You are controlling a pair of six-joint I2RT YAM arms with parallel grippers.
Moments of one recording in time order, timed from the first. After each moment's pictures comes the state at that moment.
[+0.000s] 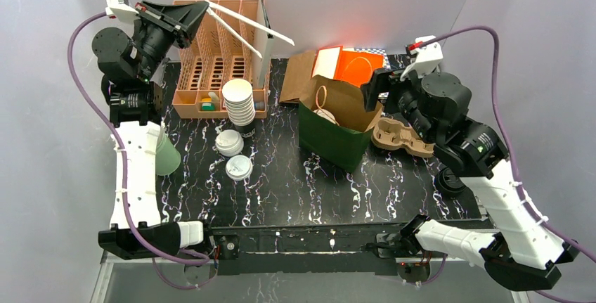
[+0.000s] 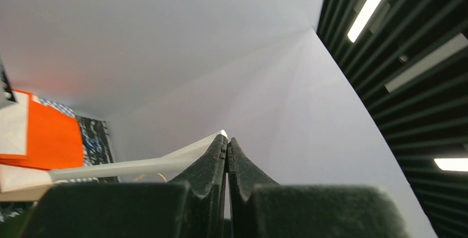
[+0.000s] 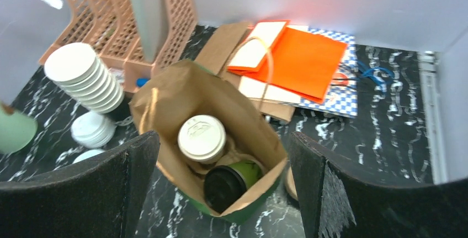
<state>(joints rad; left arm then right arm) 0.07 1.26 1.65 -0.06 0.50 -1.36 0.73 1.03 1.54 -0.71 0.35 0.19</state>
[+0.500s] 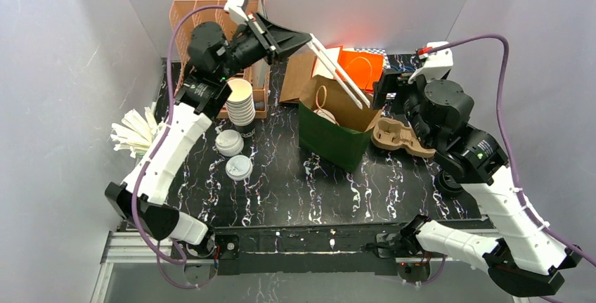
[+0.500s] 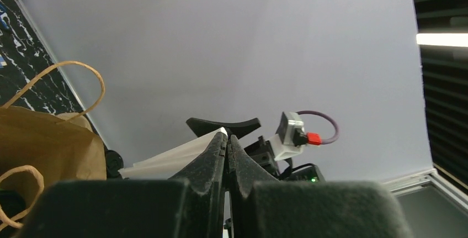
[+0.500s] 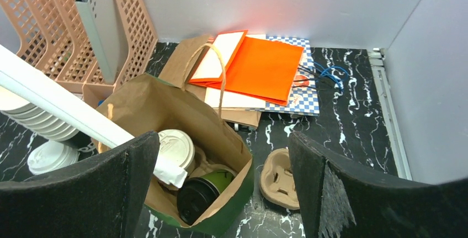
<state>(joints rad) -0.47 1.42 1.67 -0.04 0.51 -1.29 0.73 0.97 1.44 -0.64 0.54 0.16</state>
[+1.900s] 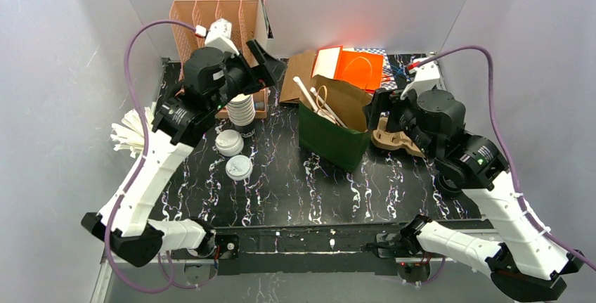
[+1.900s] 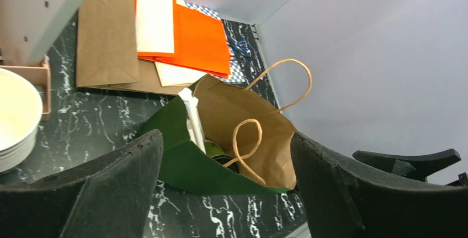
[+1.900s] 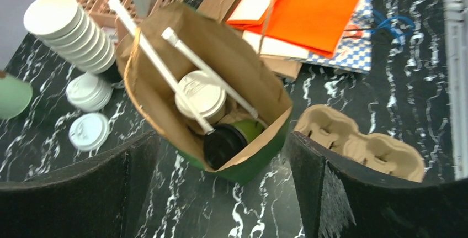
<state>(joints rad) -0.58 1.26 1.61 -0.57 -0.07 -0.68 0.73 0.91 1.38 -0.77 0.39 0.26</state>
